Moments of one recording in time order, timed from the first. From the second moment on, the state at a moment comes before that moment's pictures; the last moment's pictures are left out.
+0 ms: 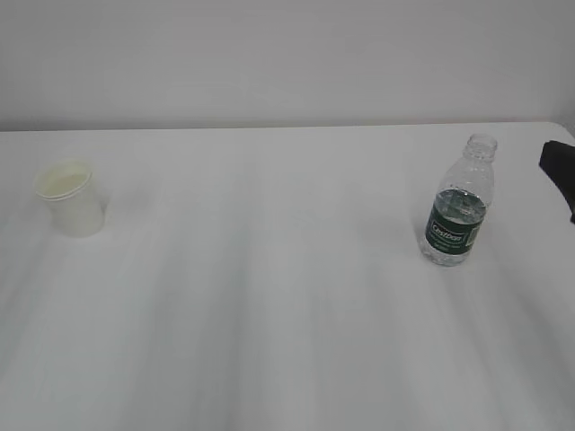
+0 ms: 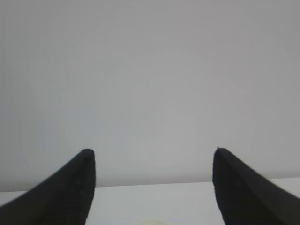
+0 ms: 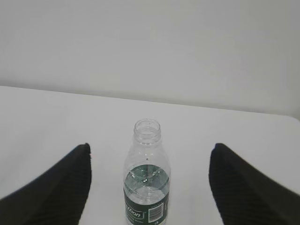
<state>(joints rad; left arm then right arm) 0.07 0.86 -0.29 0.26 -0.65 -0.30 0.14 0.96 -0.34 -0.05 -0.35 0.00</state>
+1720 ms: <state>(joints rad) -0.08 0.07 -0.40 0.35 0.19 -0.42 0.14 0.42 -0.37 -0.11 0.24 -0.01</state>
